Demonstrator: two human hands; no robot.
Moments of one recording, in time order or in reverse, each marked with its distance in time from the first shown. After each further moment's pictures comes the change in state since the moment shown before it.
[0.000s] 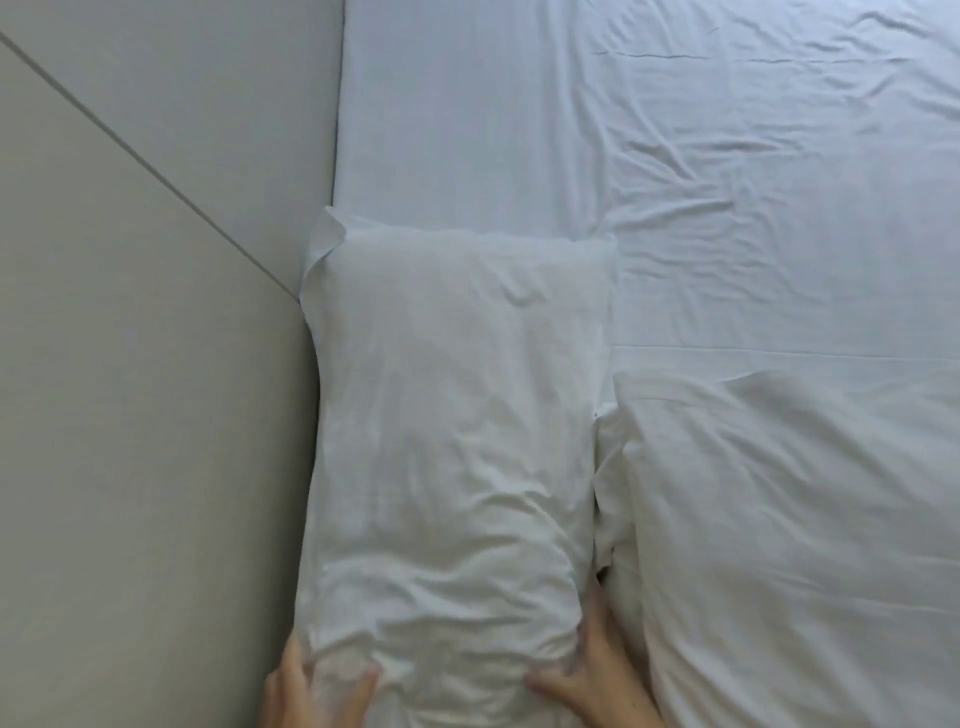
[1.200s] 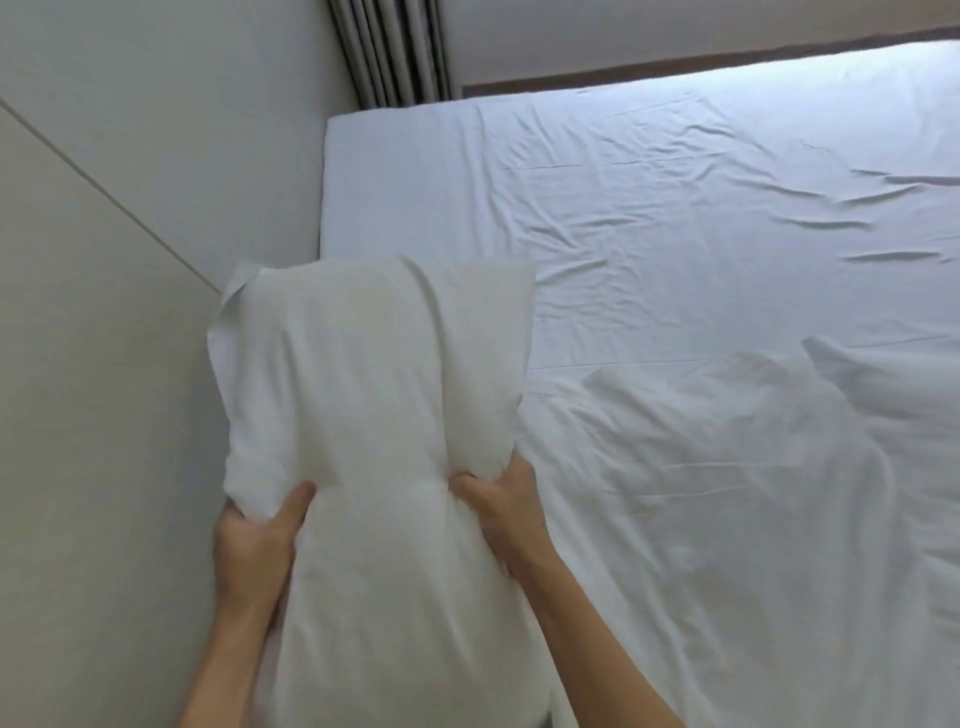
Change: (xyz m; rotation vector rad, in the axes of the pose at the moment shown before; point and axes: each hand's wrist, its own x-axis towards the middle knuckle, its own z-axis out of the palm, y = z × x) left_hand -0.137 0.143 -0.109 -0.556 0.251 0.370; right_hand -0.082 -0.212 -0.142 0.685 0.353 0.193
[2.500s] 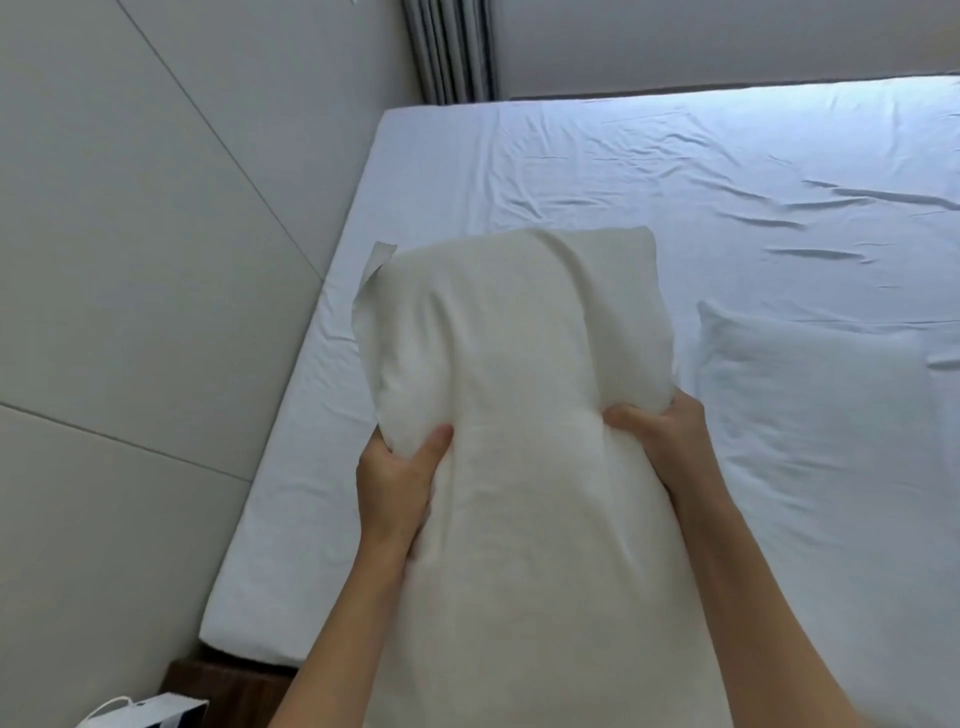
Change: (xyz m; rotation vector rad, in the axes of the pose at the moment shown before) left_hand -0.473 0.050 0.123 -0.161 -0.021 0.031; right_hand -0.240 -0.022 -0.424 -0.071 0.050 -0.107
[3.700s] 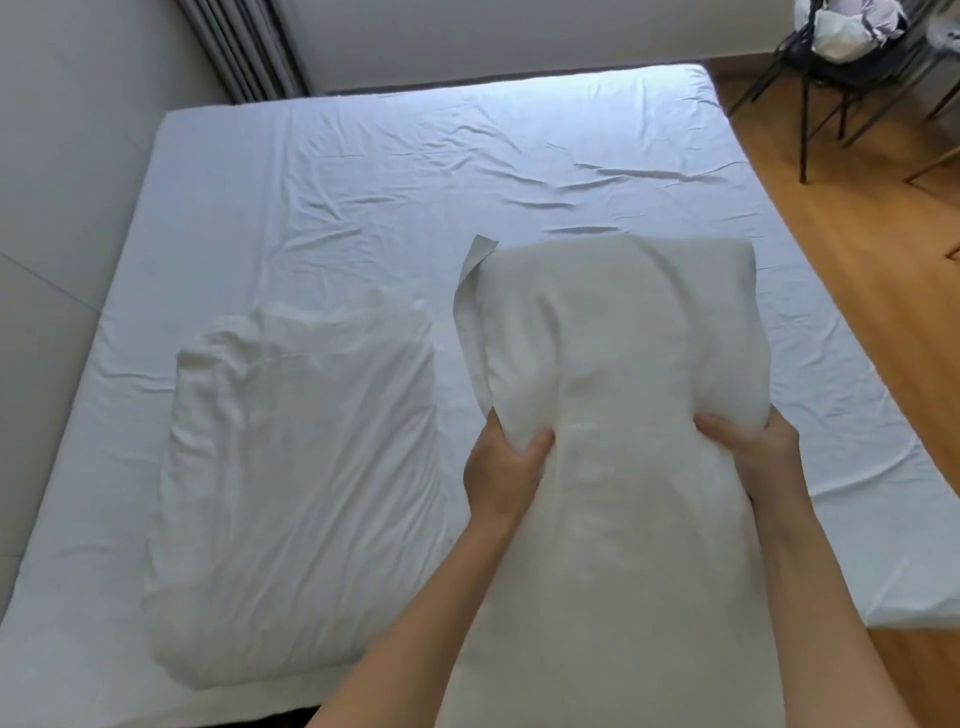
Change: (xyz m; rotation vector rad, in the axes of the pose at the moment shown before) left_hand -0.210 0.047 0.379 0.290 -0.466 0.159; right_hand 0.025 0.061 -0.430 -0.016 0.490 0.072
